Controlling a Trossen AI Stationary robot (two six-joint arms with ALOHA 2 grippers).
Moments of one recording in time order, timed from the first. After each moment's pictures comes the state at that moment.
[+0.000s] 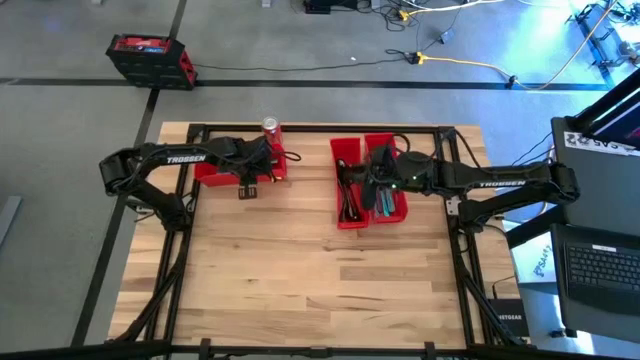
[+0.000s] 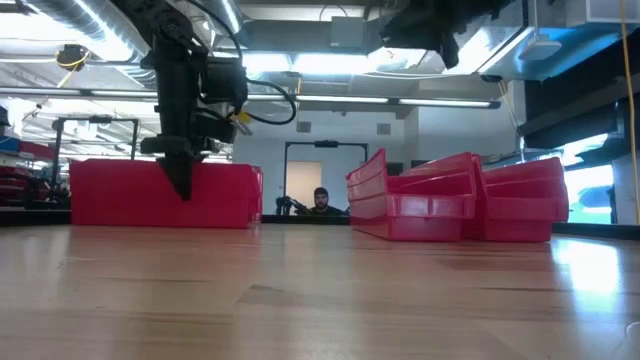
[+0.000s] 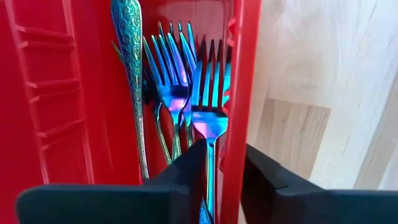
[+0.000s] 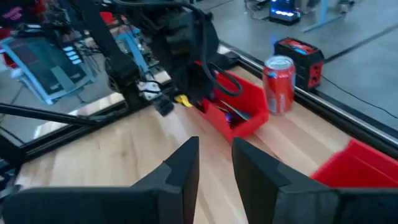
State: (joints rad) left arm 0.51 1.47 0.87 -0.75 -0.19 0.42; right arm -0.05 1.15 0.87 -0.04 0.22 0.36
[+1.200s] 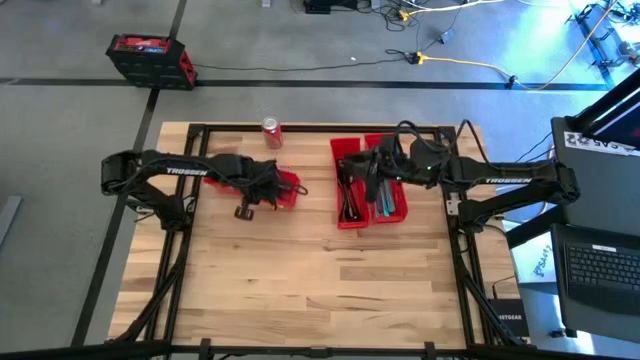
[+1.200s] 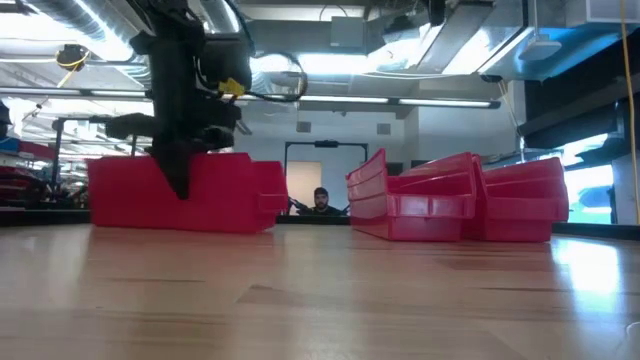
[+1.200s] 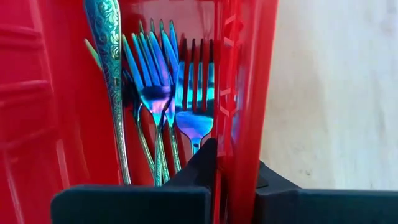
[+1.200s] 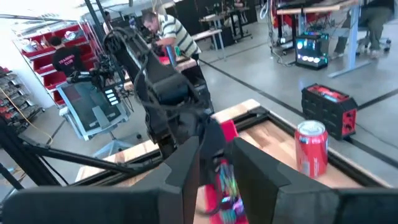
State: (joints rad) left arm 0.26 1.46 0.88 -0.78 -0.08 0.56; right arm -0.05 1.15 1.00 0.05 0.16 0.31
